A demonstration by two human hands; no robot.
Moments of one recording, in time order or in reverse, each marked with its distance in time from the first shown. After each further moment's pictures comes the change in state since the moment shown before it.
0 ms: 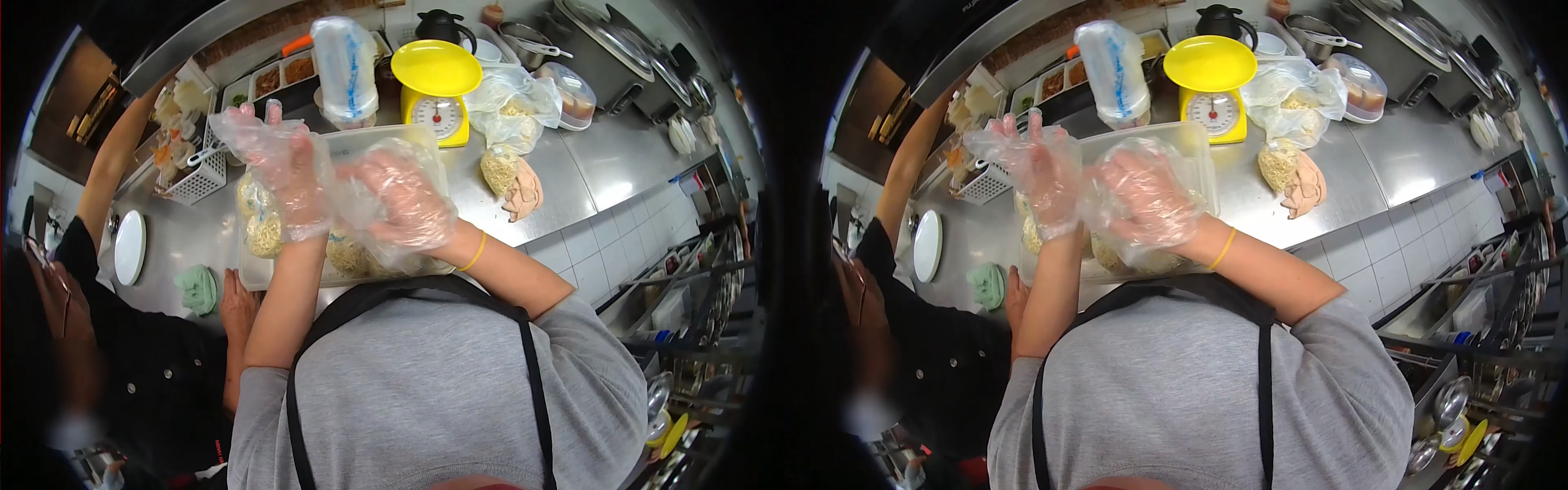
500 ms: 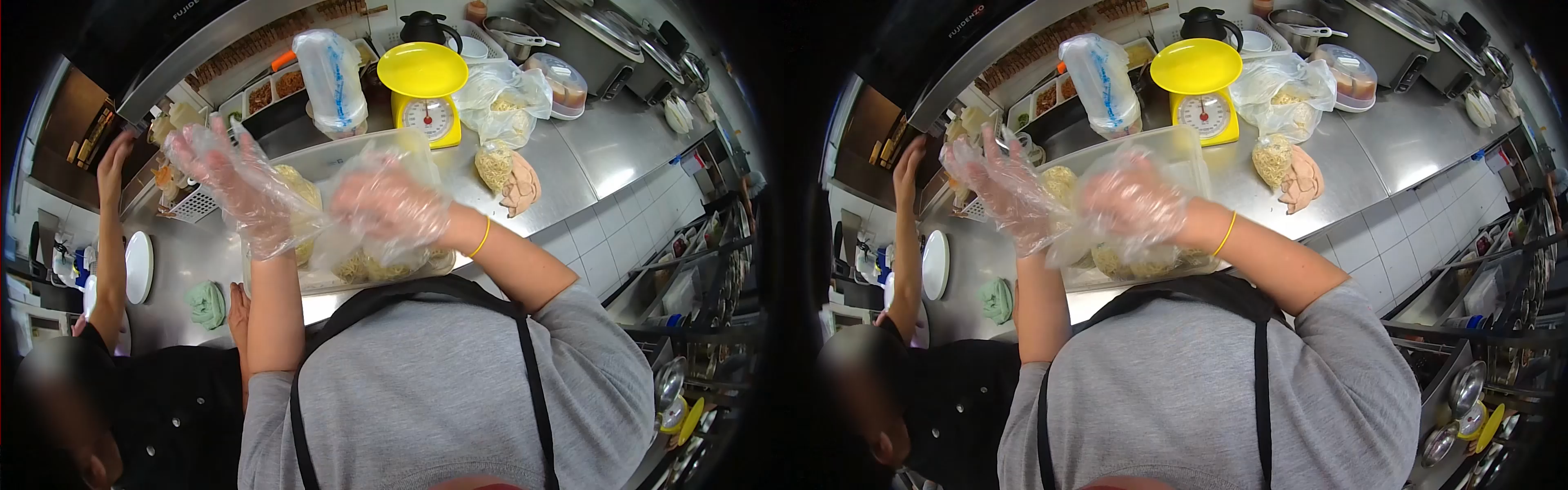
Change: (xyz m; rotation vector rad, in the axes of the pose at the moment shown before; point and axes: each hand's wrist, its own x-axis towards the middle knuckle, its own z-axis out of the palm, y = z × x) left_hand 0.033 0.023 -0.007 -0.157 0.114 -0.017; right_hand 0.003 0.011 -0.002 -0.023 -0.108 -0.188
